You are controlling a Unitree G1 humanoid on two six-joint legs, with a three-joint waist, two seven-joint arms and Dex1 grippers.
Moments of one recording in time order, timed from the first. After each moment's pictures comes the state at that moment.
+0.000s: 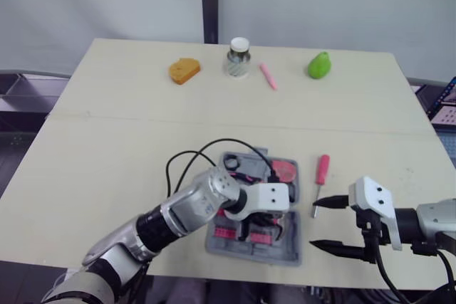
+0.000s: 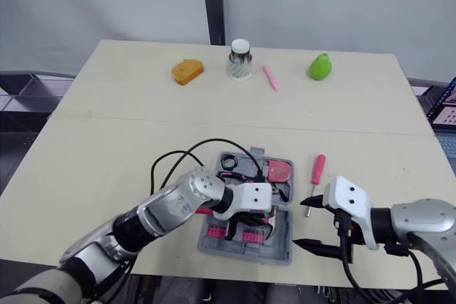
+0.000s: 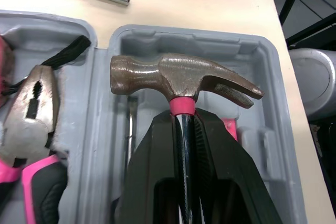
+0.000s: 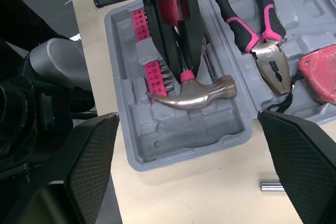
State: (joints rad) left arm -0.69 0.32 -0.80 -0.25 0.01 0.92 -0.90; right arm 0.23 -1.07 -0.29 -0.66 0.61 0.66 1.07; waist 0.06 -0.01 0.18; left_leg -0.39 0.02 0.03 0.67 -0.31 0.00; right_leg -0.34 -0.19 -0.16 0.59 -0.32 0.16
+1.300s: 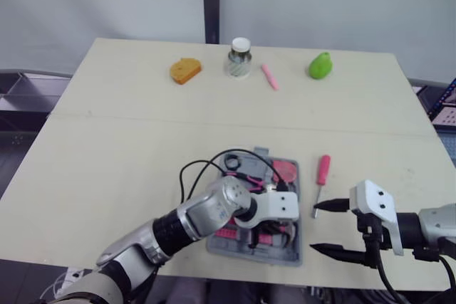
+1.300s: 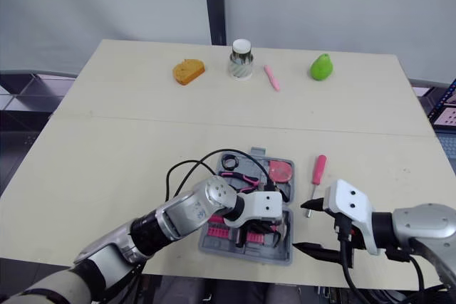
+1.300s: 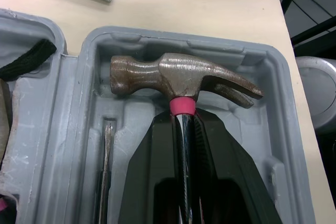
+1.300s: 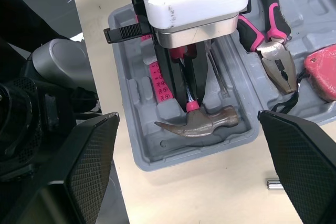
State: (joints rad) left arm -0.69 0.24 -0.86 -0.12 0.01 0.87 -0.84; right arm 0.28 -1.05 -0.32 -0.70 0.62 0.68 1.06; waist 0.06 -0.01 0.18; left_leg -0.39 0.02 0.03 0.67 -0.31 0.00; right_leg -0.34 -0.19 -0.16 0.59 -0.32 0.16
